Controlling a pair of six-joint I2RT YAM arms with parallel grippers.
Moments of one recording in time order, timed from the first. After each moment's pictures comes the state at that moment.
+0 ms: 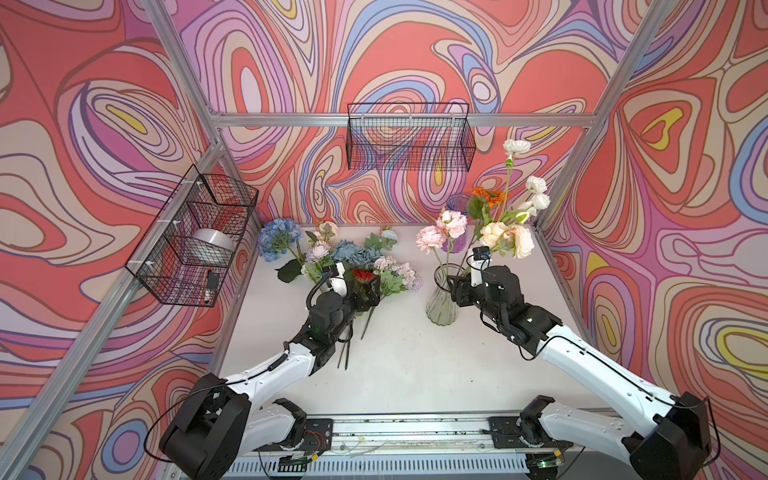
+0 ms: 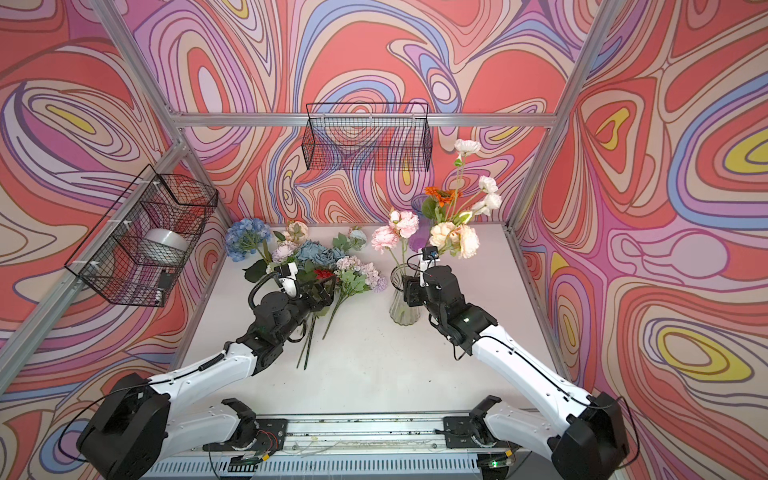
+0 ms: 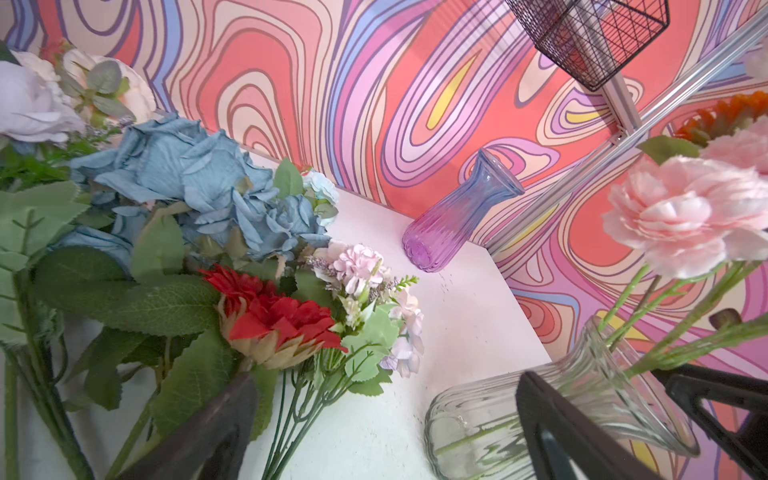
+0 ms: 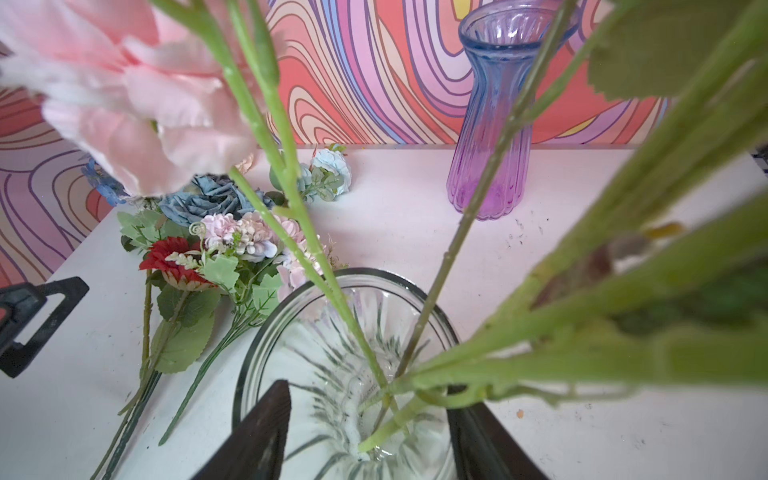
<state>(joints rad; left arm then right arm) -0.51 1.18 0.47 0.57 -0.09 -0.68 0.56 1.09 0.87 -0.25 0.21 0.31</state>
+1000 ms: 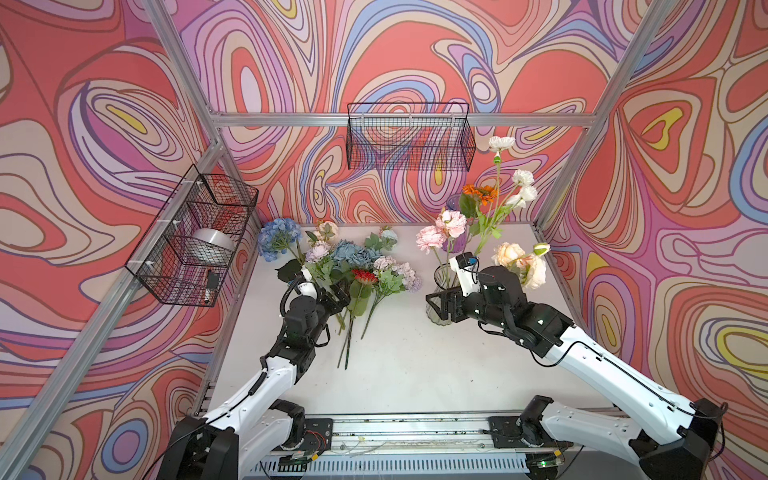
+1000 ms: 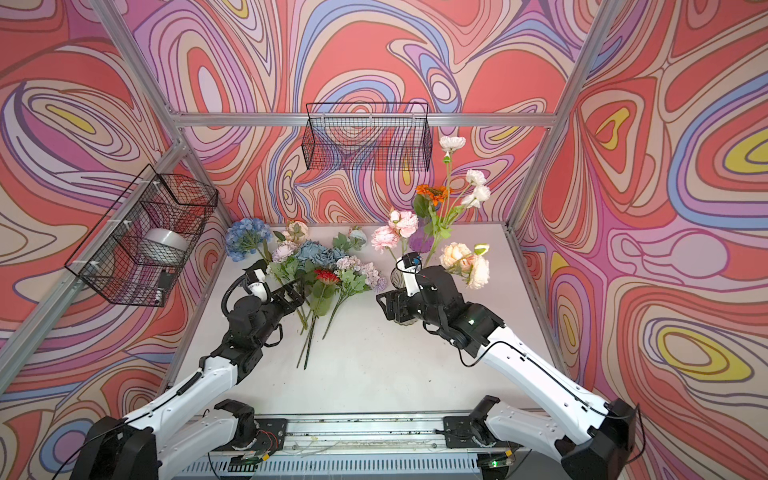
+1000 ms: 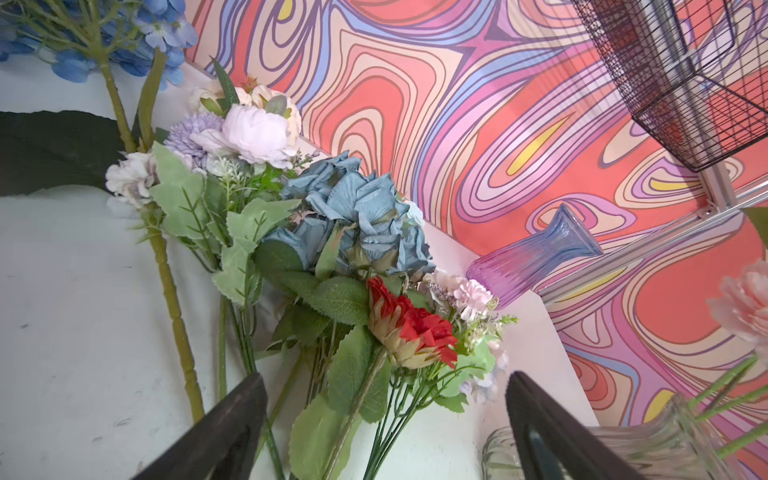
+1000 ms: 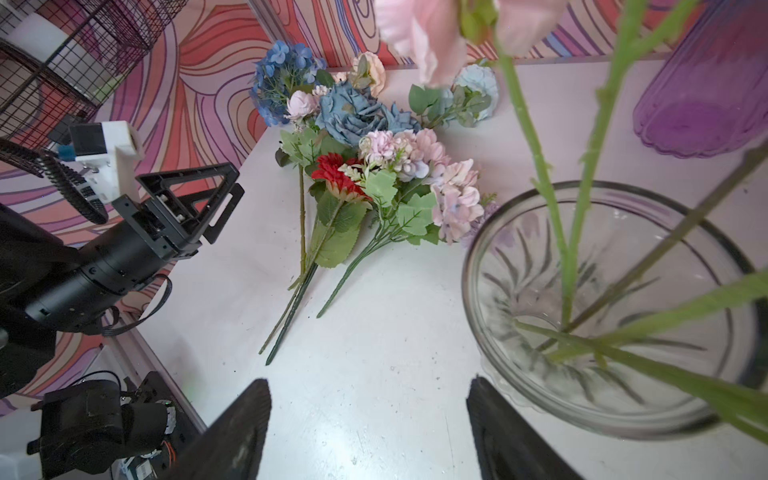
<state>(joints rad) -0.29 0.98 0.38 0.38 -0.05 -0.73 0.70 1.09 1.01 -0.46 -0.08 0.41</state>
